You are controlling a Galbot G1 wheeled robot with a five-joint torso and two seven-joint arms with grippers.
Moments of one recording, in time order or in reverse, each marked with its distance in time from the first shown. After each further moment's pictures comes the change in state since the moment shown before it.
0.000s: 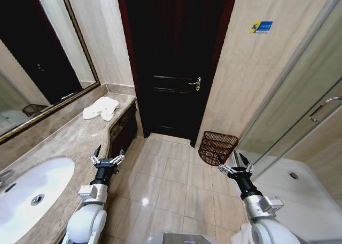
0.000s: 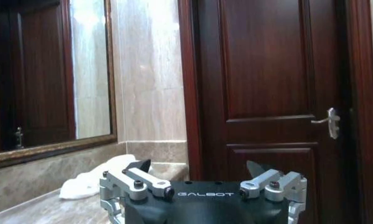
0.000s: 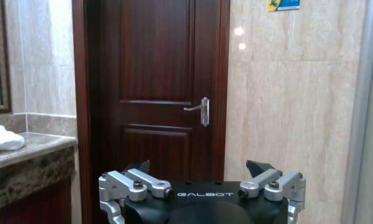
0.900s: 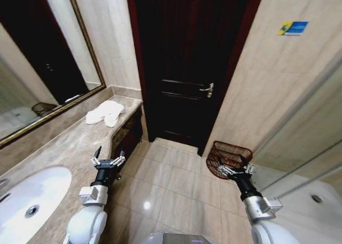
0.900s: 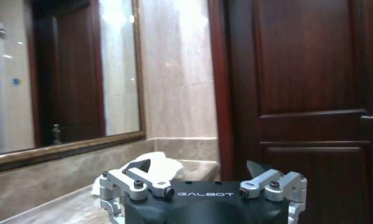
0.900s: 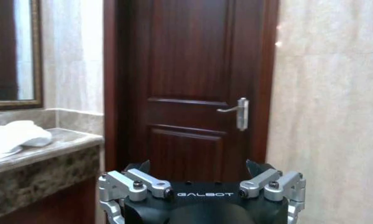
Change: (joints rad) left arm 0.013 -0.010 0.002 0.001 0.017 -0.007 0.003; right arm -0.008 -0.002 0.000 -0.016 -0.020 0.019 -0.010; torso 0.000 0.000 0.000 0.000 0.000
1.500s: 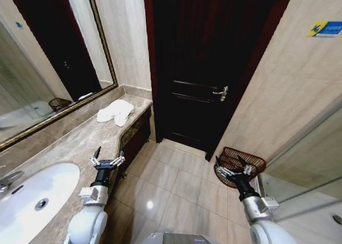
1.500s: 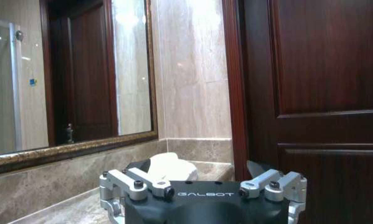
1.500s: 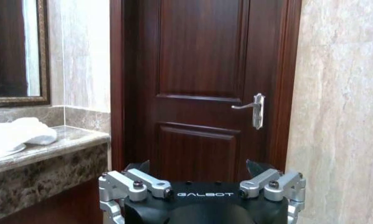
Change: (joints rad) left arm -0.003 0.003 0.004 0.013 0.000 -0.016 -0.013; right arm 0.008 -0.002 -0.003 -0.034 0.001 0.016 -0.010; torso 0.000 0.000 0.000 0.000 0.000
